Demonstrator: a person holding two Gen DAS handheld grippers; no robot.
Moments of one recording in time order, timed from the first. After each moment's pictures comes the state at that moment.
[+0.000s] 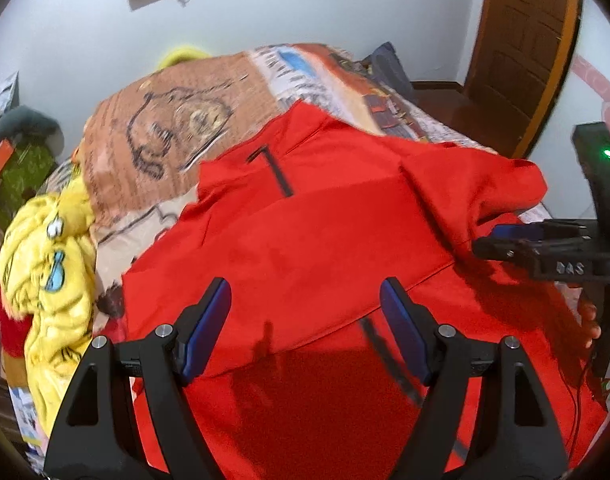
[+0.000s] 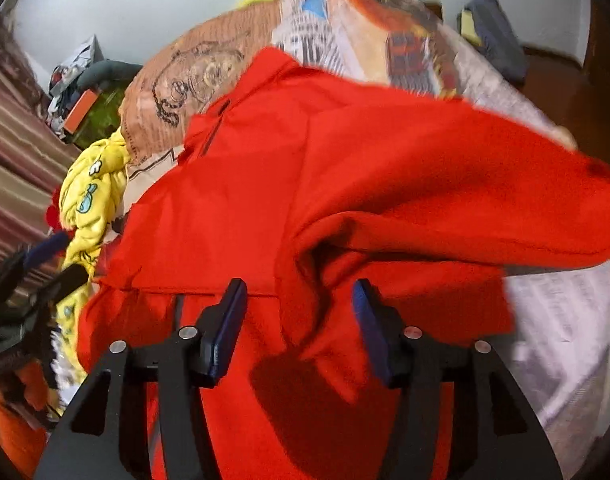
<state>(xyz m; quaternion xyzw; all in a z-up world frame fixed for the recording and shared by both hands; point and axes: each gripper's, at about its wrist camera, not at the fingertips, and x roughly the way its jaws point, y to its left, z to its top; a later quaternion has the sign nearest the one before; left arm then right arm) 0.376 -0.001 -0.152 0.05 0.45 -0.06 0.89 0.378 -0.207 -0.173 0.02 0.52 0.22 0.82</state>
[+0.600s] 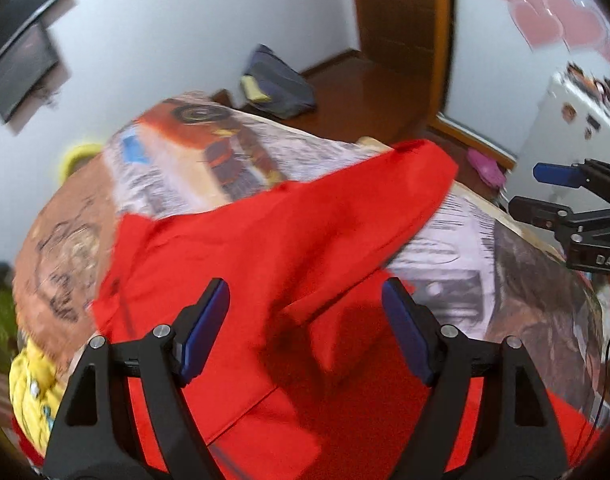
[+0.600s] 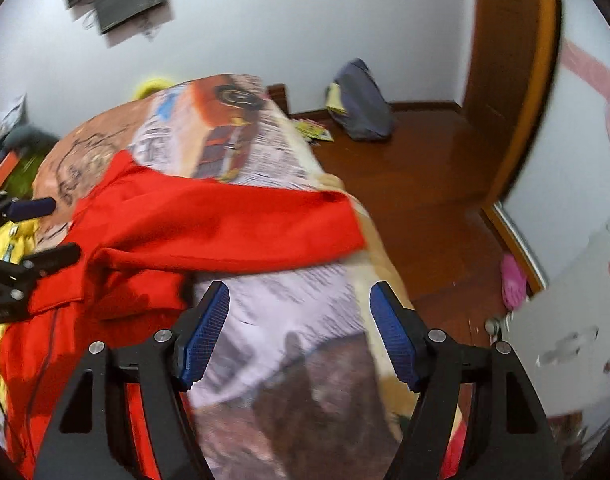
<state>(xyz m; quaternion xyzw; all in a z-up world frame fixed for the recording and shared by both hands) 0.433 -0.215 -0.158 0.21 0.43 -0.21 0.85 0.345 -0.381 -0.147 0.03 0.44 0.03 0.90</state>
